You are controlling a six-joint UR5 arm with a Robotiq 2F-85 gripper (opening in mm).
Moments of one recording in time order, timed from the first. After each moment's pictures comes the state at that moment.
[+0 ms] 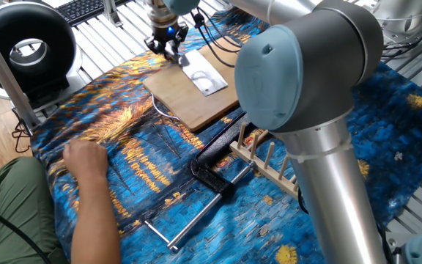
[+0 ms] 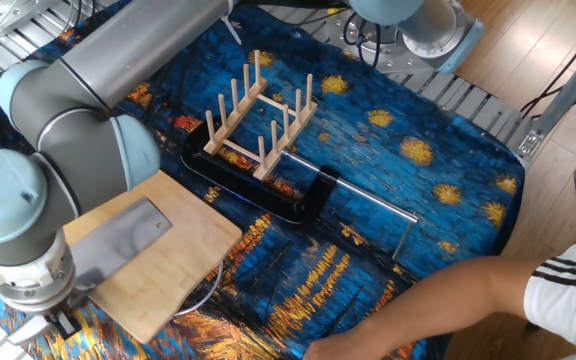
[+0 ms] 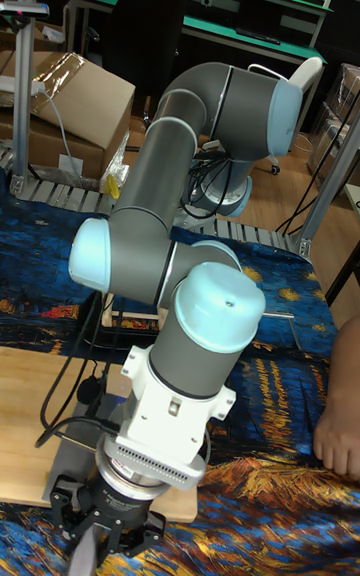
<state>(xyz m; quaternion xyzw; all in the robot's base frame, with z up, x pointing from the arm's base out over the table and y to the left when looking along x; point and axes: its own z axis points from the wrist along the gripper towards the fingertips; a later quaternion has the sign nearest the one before) 0.845 -0.059 0.010 0.10 0.99 -0.08 0.10</state>
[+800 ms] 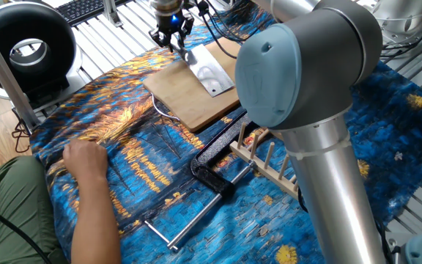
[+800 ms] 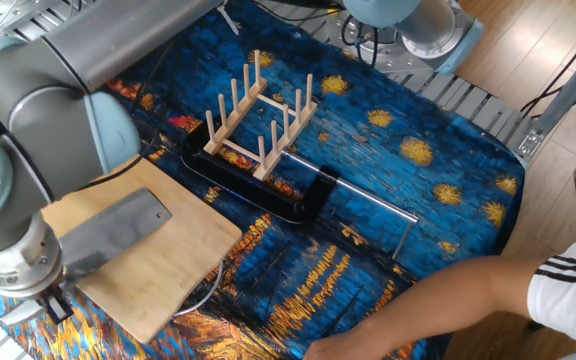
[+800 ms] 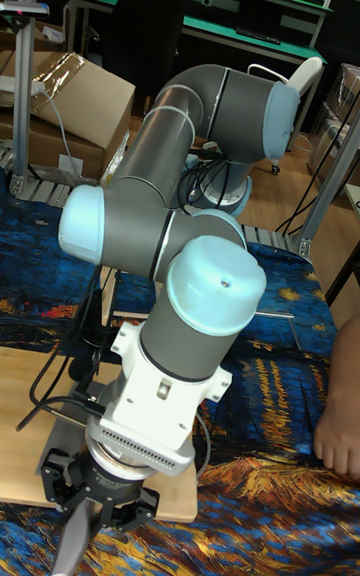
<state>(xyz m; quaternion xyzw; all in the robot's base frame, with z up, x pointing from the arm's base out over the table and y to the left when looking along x) 0.827 -0.067 0.035 0.11 0.99 -0.08 0.06</state>
